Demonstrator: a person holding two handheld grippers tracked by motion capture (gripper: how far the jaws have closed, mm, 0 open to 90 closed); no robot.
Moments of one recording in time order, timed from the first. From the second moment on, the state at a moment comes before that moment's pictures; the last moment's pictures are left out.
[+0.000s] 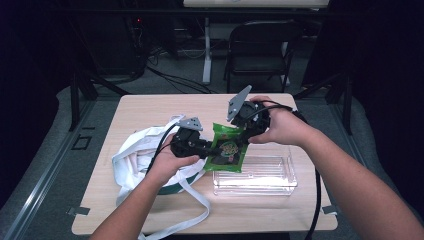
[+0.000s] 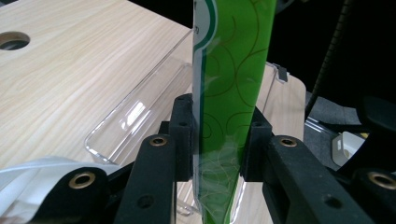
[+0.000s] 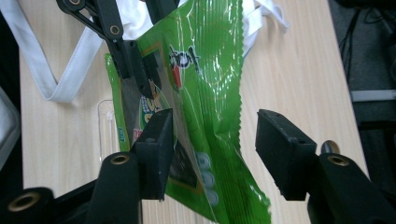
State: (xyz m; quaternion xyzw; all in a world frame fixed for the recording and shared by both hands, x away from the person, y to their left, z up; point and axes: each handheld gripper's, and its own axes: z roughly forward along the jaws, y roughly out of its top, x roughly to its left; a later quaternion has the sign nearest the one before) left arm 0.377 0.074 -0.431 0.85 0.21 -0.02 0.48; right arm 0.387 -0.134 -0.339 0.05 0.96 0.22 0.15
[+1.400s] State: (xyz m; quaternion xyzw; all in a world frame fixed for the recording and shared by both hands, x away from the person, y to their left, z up) left arm 0.378 0.054 -0.444 0.86 0.20 -0.03 0.46; right arm 0.409 -0.151 -0.351 0.06 0.98 0.21 -0.01
